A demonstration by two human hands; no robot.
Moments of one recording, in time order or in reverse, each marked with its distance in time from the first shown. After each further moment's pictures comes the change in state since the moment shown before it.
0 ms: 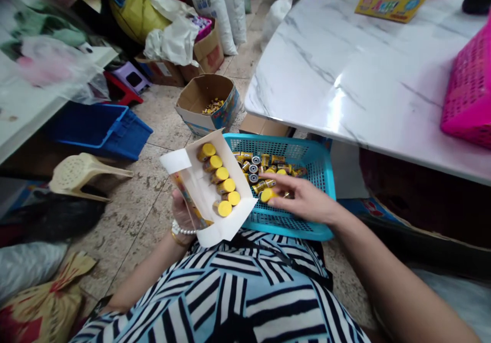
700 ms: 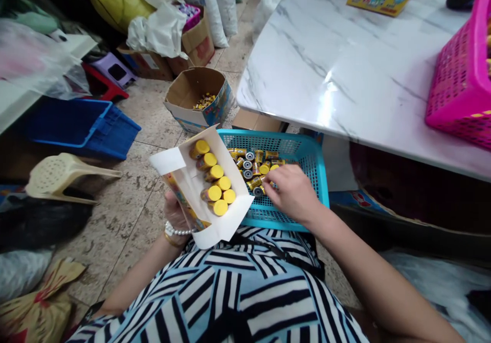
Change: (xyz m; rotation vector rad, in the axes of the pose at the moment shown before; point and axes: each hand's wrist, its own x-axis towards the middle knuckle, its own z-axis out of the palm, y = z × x) left_hand -0.001 0.000 -0.003 0.000 0.009 -0.061; right_hand 0.008 0.004 0.024 -0.601 0.412 -0.249
